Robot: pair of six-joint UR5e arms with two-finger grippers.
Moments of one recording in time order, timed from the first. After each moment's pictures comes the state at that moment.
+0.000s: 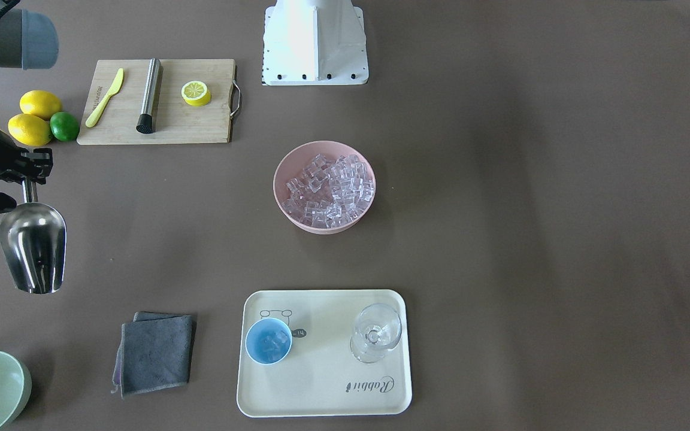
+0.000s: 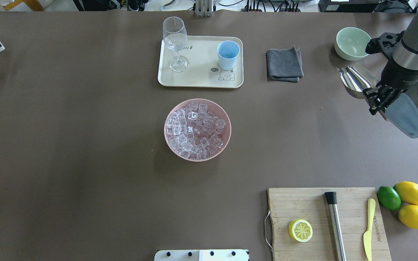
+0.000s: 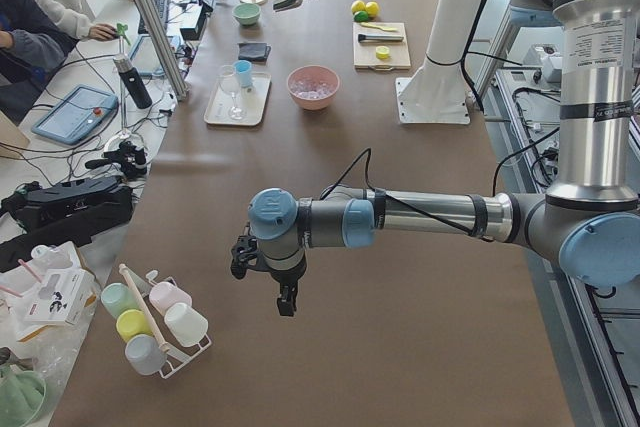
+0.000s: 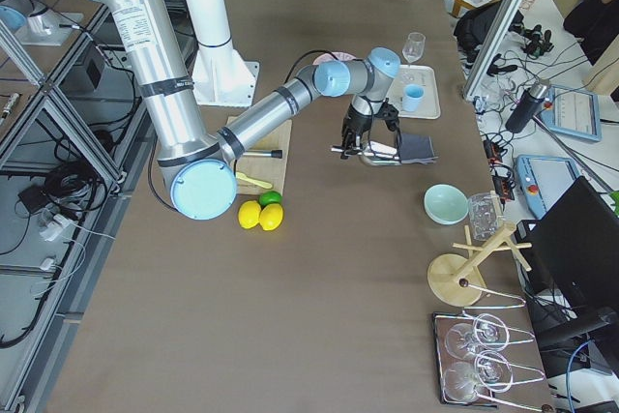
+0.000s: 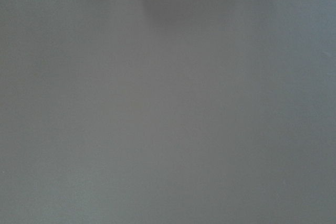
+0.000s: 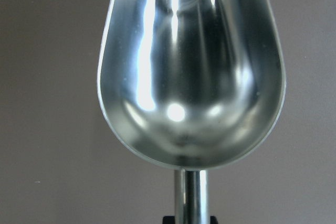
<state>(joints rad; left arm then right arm) -1.58 -1.50 -1.68 -1.48 -2.32 0.09 1.05 -1.27 1.88 -2.05 2.24 0.31</state>
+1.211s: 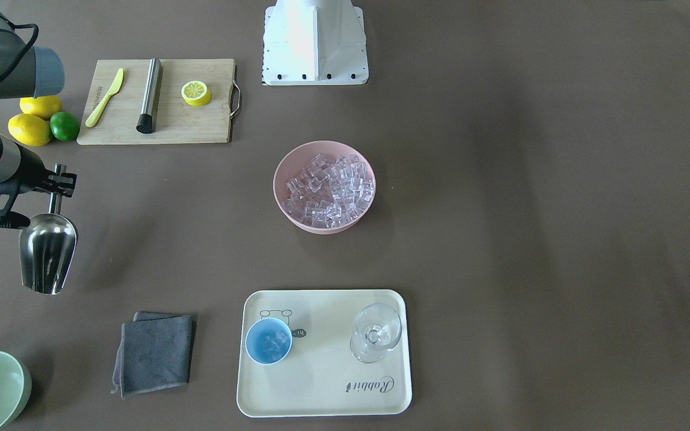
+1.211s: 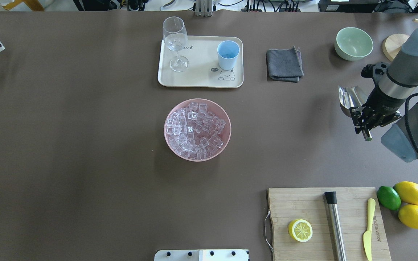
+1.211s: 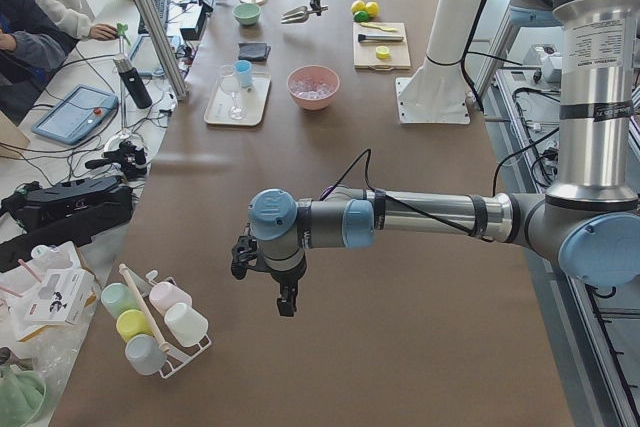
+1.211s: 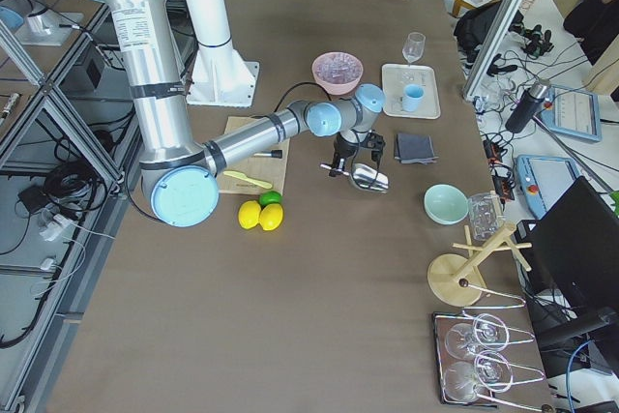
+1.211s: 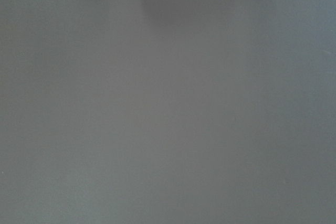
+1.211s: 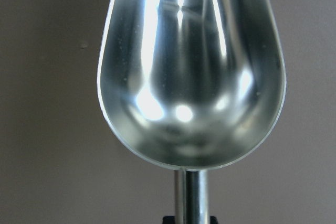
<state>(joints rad) -1.58 -1.50 -1.68 -1.48 -2.32 0.10 0.96 -1.38 1.77 -1.72 2.29 0.70</state>
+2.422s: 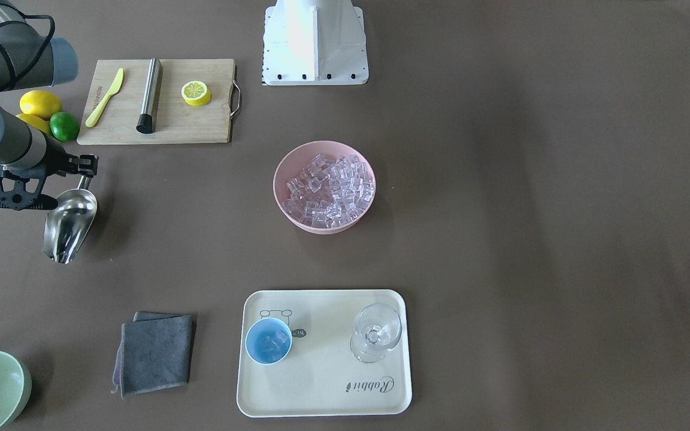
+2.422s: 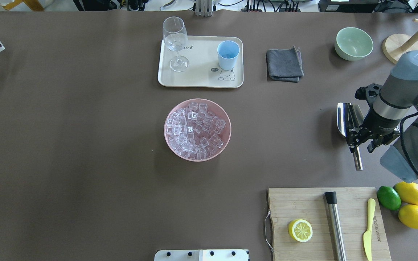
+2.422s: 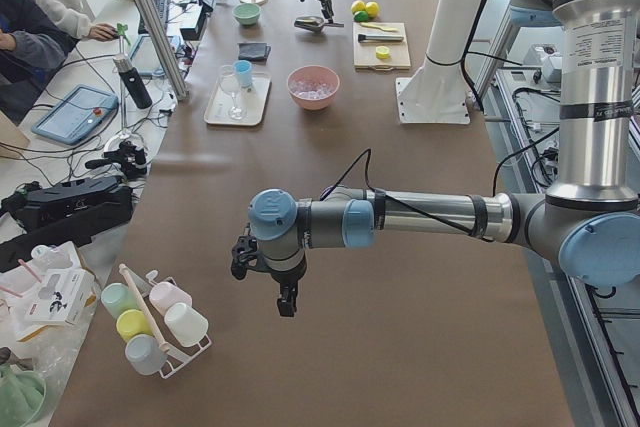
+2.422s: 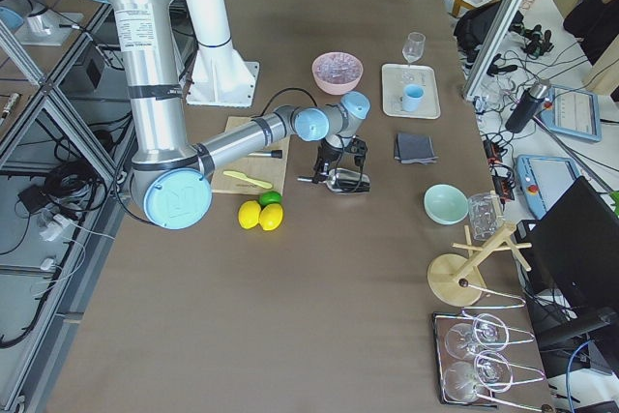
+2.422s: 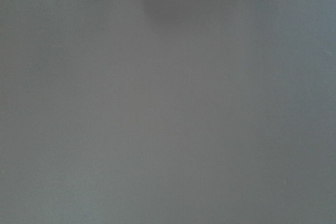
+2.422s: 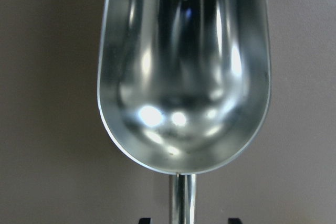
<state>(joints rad) -1.58 -1.50 -1.67 -1.48 -2.32 0.09 0.88 -1.44 1.80 -1.72 2.30 0.69</state>
